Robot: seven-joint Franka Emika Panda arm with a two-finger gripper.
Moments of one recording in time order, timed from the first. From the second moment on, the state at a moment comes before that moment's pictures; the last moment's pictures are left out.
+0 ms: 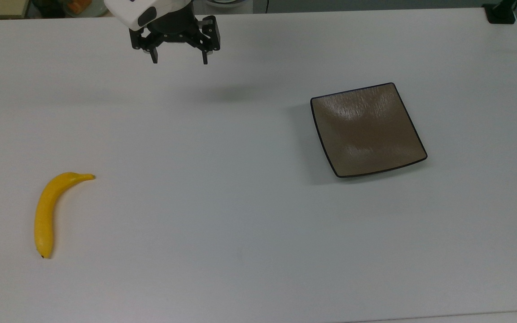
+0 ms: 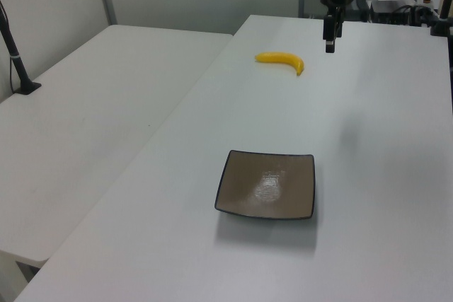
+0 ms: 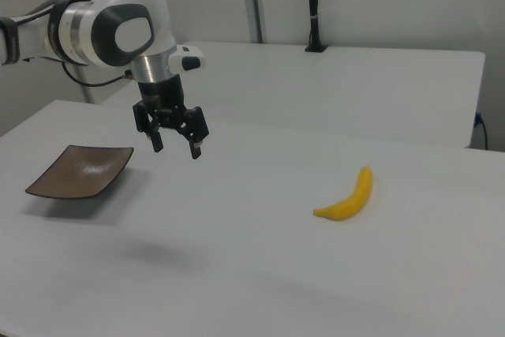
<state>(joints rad) 0.01 0.09 0.02 -1.73 -0.04 1.79 -0.07</state>
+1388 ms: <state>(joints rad) 0.00 0.11 -0.05 -1.73 -0.04 2.02 -0.09</state>
